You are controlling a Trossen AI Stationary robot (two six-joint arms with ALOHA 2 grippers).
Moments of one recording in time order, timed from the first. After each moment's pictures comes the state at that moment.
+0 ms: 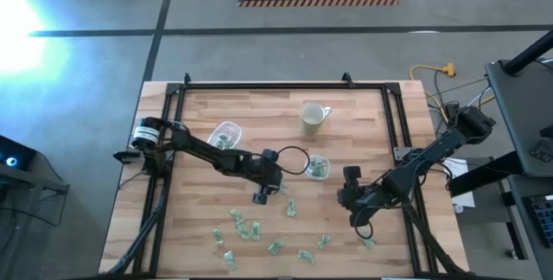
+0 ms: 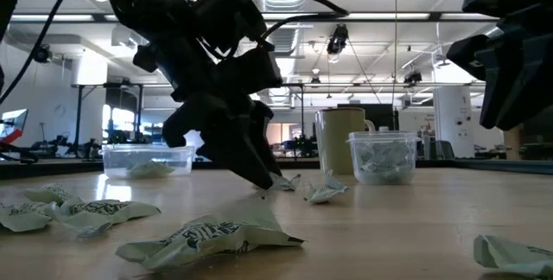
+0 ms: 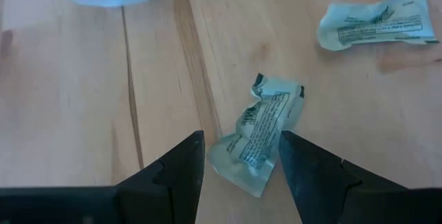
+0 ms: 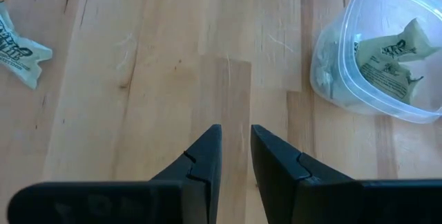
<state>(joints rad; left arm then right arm) -0.11 1.85 0.94 0.08 0.00 0.16 0.63 1.37 0.70 -0.49 0.39 0.46</state>
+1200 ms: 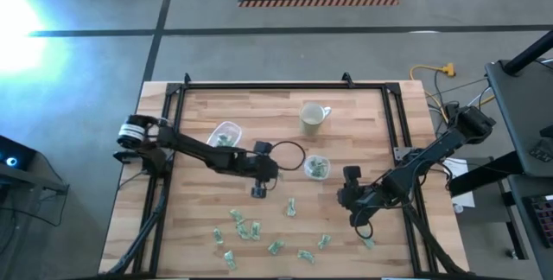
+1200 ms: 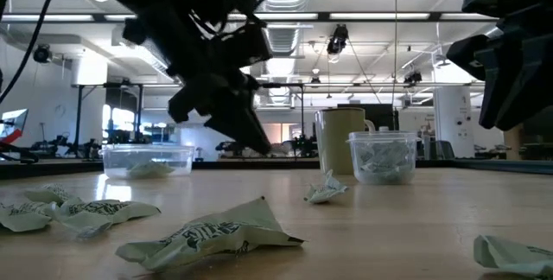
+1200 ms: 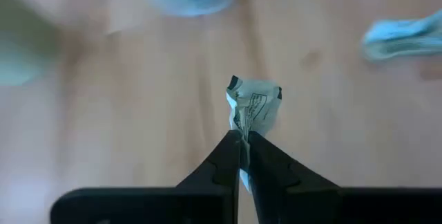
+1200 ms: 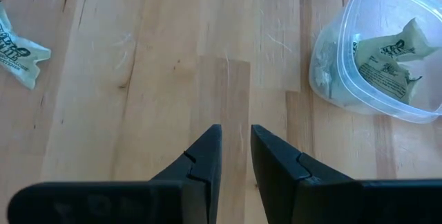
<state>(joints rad) -0.12 1.72 0.94 -0.04 -0.19 0.13 0.63 1.37 0.70 -0.49 0.39 0.46</state>
